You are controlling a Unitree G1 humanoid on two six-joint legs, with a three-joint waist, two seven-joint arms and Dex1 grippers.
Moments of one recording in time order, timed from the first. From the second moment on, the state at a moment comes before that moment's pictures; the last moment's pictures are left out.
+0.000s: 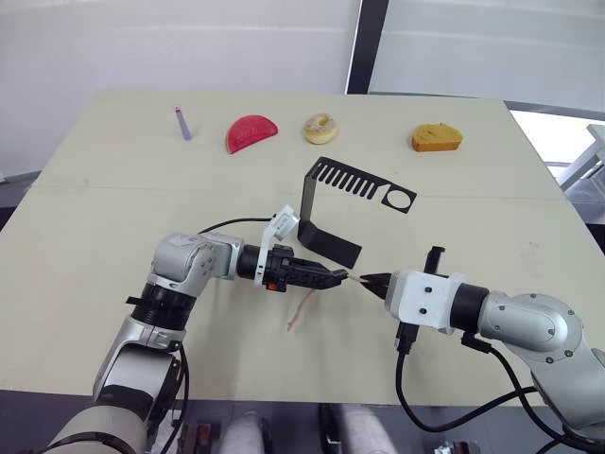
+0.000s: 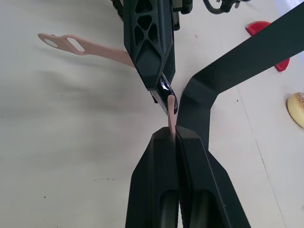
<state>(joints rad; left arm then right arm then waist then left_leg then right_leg) -0.77 0.41 -0.18 0.13 -0.61 1.15 -1.05 -0.17 -0.88 0.11 -0.85 0.04 0.57 0.78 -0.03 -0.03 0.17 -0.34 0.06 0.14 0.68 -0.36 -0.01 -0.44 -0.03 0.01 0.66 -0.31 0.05</state>
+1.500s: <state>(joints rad) -0.77 0.40 -0.18 0.13 -0.62 1.14 -1.04 -0.17 -0.87 0.10 -0.86 0.06 0.60 0.78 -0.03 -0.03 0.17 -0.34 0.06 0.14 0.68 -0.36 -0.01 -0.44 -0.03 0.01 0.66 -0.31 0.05</state>
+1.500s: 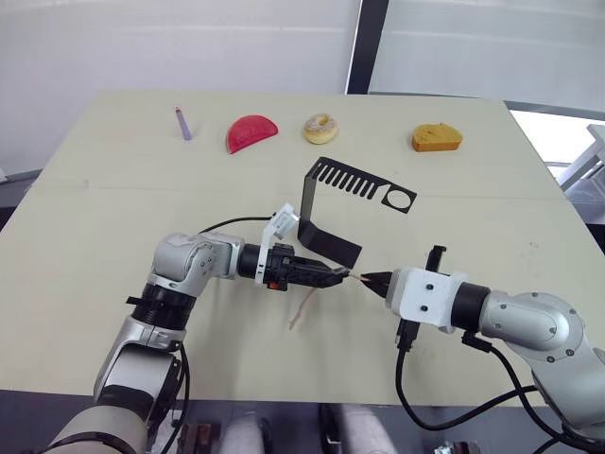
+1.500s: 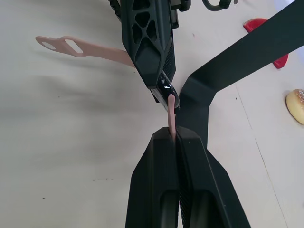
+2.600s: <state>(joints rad) -0.77 0.37 -0.16 0.12 -0.63 1.18 -1.00 -0.21 -0.87 0.11 -0.86 0.03 0.63 0.78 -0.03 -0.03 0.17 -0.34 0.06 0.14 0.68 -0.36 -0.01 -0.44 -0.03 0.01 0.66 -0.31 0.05</state>
